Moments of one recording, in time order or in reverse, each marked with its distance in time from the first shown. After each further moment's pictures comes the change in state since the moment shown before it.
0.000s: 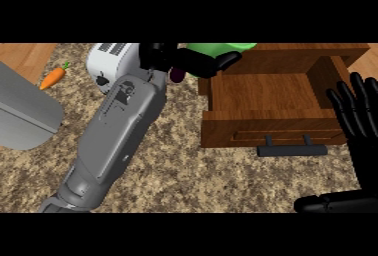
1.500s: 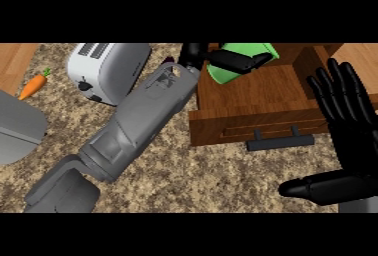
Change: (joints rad) left arm -0.326 0.000 -0.388 0.621 0.319 0.157 -0.145; right arm -0.106 0.009 0.027 0.097 0.009 0.011 -0.021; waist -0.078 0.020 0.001
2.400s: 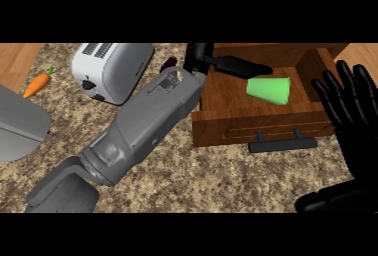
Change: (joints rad) left arm 0.030 0.000 -0.055 -0.094 0.190 0.005 -0.123; right arm 0.016 -0.007 -0.028 -0.036 -0.134 0.046 0.035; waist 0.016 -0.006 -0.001
